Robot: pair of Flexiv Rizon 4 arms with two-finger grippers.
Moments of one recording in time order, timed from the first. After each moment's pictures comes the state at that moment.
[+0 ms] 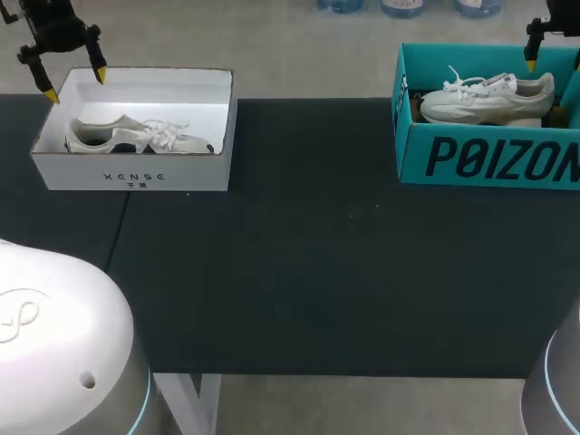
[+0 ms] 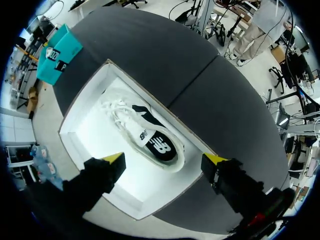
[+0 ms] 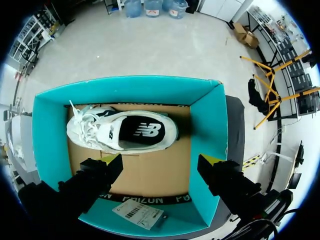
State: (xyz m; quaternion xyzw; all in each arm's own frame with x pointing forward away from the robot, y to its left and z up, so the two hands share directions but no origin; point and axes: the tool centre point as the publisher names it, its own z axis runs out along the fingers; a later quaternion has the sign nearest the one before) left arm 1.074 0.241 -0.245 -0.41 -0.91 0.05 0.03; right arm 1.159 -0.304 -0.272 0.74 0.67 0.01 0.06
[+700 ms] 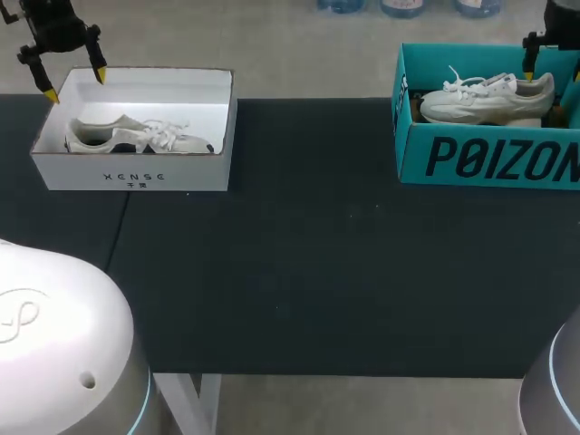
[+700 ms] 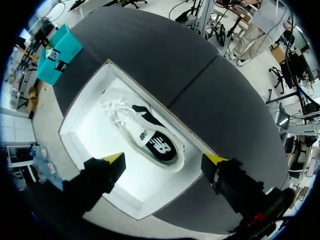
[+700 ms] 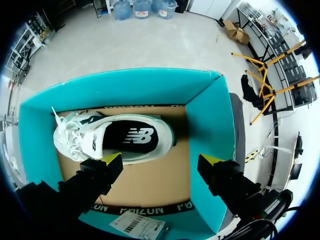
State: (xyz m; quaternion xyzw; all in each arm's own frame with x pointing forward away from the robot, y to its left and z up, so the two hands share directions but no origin) left arm 1.074 0.241 -0.245 -0.41 -0.91 0.05 0.03; right arm 1.167 -0.314 -0.305 0.76 0.64 0.00 0.09
